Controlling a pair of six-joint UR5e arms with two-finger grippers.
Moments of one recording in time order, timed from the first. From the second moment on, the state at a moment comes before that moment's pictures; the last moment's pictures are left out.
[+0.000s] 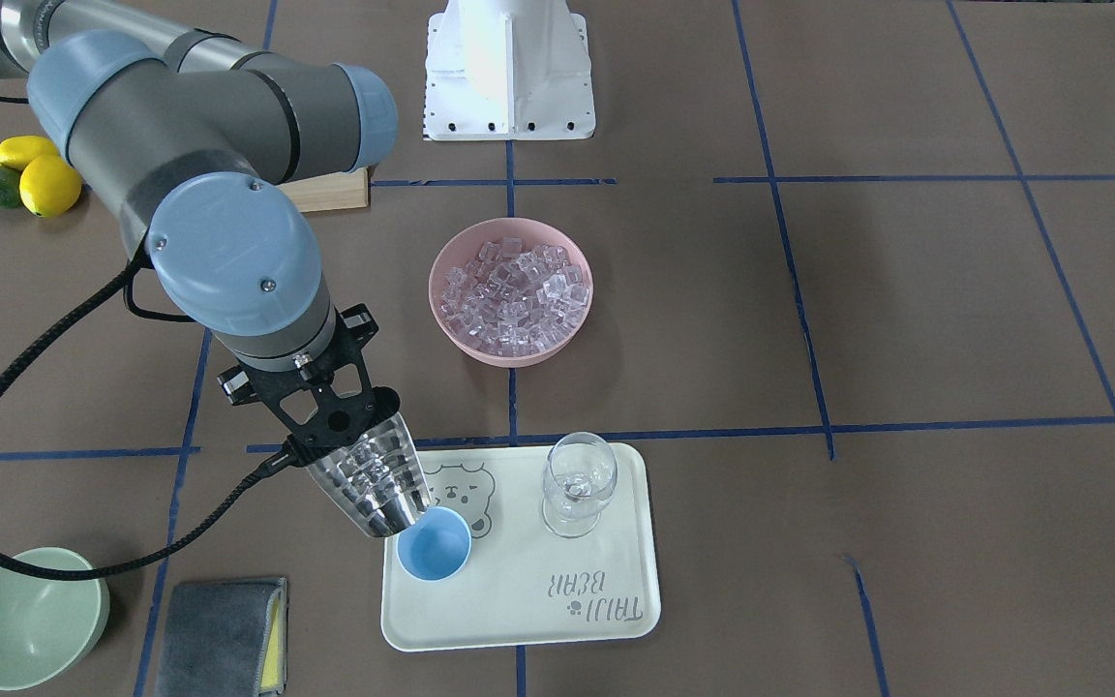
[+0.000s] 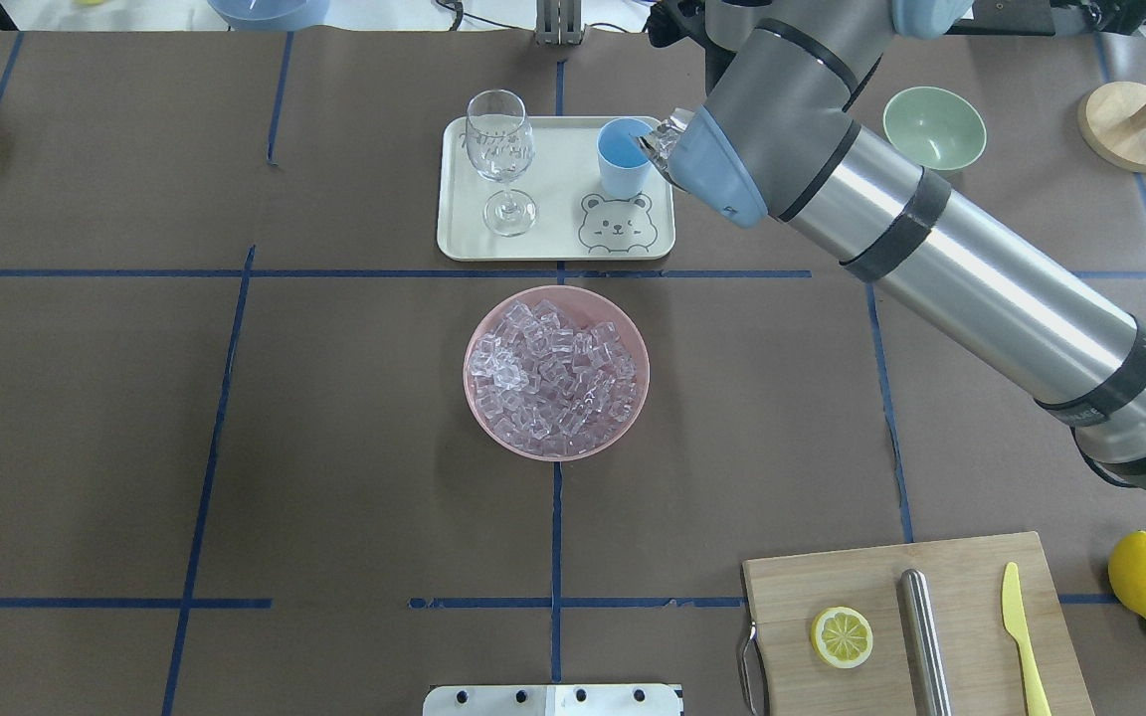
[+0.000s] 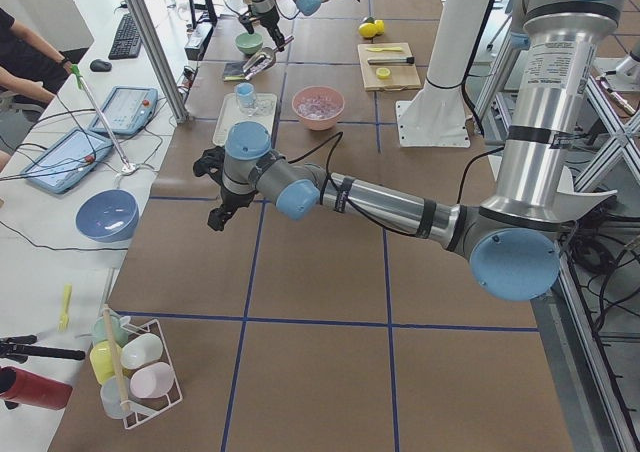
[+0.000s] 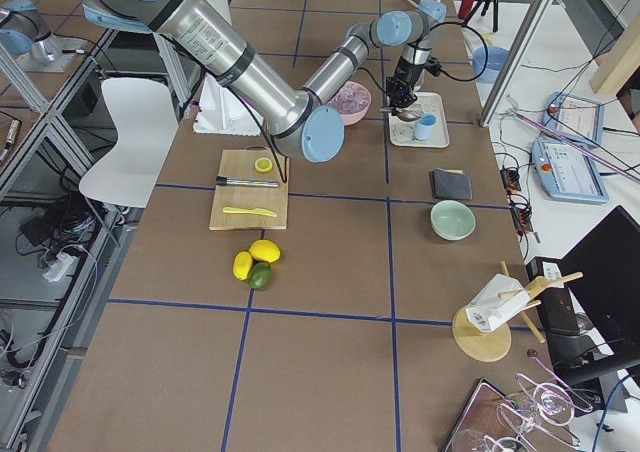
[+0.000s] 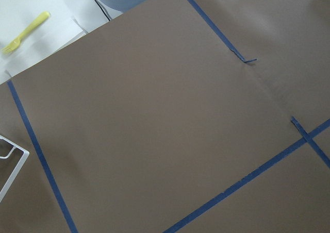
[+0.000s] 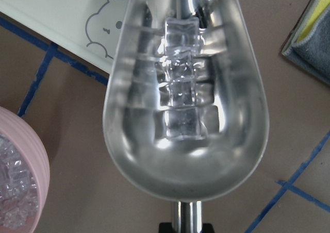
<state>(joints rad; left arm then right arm) -1.37 -1.72 -1.67 -1.99 -2.29 -0.02 0.89 -0.60 1.39 -2.14 2.16 0.13</state>
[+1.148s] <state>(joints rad) -1.37 -1.72 -1.67 -1.99 -2.29 -0.02 0.89 -0.45 1.27 -2.34 2.15 0.12</state>
